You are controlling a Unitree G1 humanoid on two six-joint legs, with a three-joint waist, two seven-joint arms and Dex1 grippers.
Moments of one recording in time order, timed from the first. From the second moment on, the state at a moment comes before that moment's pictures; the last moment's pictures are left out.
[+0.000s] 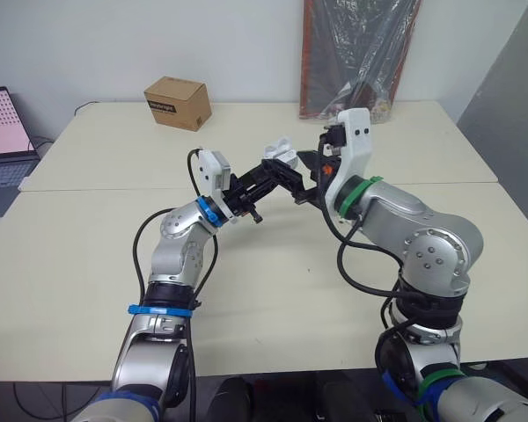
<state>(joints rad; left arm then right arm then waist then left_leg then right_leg) -0.67 0.26 0.08 0.34 -0.44 0.02 -0.96 -0.78 -0.06 -0.12 -0.46 0.61 1.24 0.12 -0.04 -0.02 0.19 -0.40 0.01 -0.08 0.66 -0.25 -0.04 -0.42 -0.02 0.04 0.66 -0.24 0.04</state>
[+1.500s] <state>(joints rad) -0.66 0.29 0.07 0.30 -0.45 0.10 -1.02 -0.88 -0.20 0.10 -0.30 0.55 1.14 0.33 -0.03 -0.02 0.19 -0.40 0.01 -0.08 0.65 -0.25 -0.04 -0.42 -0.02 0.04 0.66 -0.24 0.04</state>
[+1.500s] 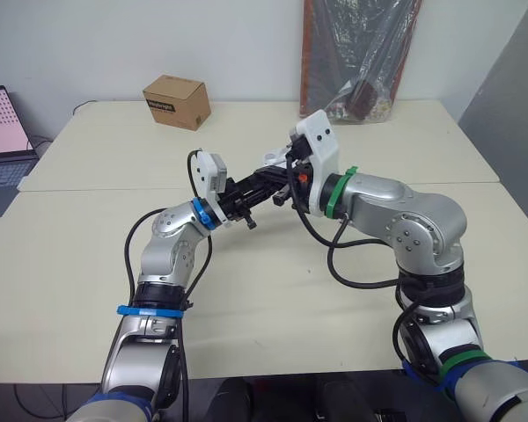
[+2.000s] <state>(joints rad) -0.66 0.31 0.08 0.30 -0.46 0.10 -1.02 -0.87 -0.22 0.10 -0.30 0.55 1.14 0.33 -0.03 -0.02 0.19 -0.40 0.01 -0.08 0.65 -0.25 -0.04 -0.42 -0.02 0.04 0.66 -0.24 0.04</state>
